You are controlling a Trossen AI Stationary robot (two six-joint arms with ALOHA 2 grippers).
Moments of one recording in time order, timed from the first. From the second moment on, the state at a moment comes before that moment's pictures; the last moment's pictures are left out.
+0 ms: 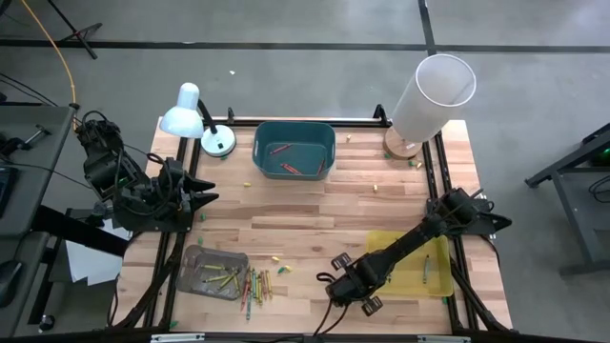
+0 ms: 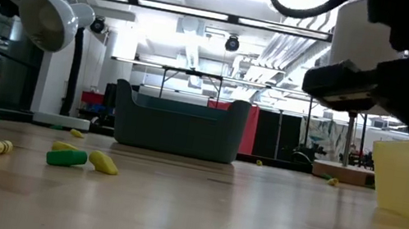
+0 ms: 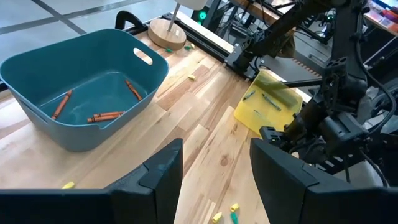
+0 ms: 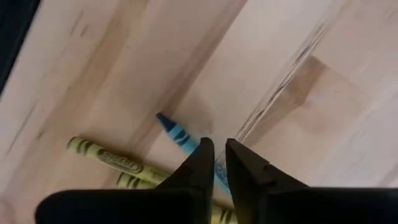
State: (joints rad) left arm -0.86 0.80 1.14 -1.15 -0.98 -1.18; right arm 0.59 2.03 1.42 -0.78 -0.09 0.00
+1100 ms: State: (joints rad) left arm -0.86 0.80 1.14 -1.15 -0.95 -1.25; right arm 0.65 2.09 1.41 -0.75 0.00 -0.20
